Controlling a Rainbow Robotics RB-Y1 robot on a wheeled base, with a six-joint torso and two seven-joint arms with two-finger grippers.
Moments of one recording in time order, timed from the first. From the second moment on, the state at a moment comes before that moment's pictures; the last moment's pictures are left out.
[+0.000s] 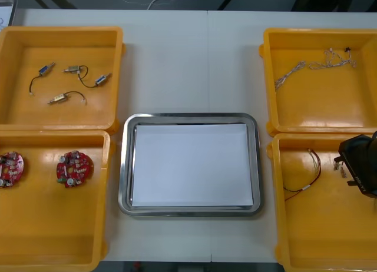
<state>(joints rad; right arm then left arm) -0.12 -0.42 -0.29 -2.15 -0.47 1.92 0.31 0.13 0.82 0.53 -2.34 0.91 1.77 -1.28</state>
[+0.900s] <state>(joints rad) -0.04 -0.27 -0.22 -2.15 -0.38 1.88 0.24 0.13 0.65 0.49 -2.21 0.67 1.65 -1.33</state>
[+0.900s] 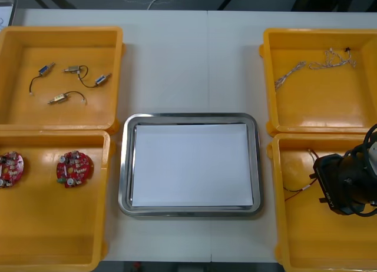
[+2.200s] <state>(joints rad) -0.01 -0.24 -0.14 -2.04 -0.34 1.66 0.24 0.23 0.64 0.46 -2.03 0.76 1.40 -1.33</state>
